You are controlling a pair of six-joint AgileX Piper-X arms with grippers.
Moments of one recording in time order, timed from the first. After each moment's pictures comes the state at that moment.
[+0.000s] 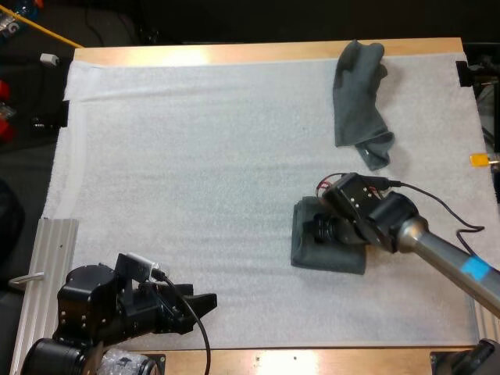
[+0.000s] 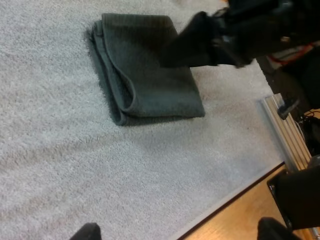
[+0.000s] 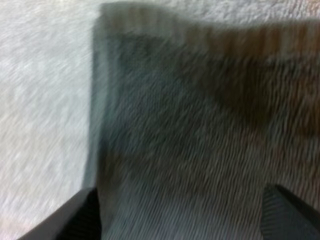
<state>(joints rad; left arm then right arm) -0.18 0.39 -0.63 1.17 0.73 -2.02 0.71 1.42 -0.91 0.80 0.02 -1.20</state>
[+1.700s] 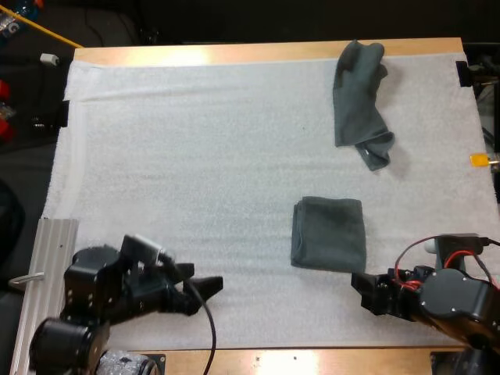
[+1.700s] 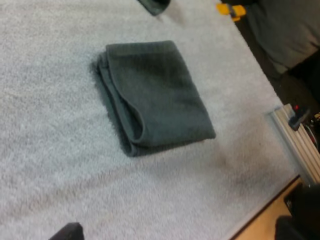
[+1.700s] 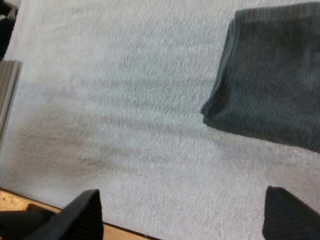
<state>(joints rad) -0.18 0.53 -0.63 1.02 0.72 -1.97 1.09 0.67 -0.91 1.13 0.20 -0.90</state>
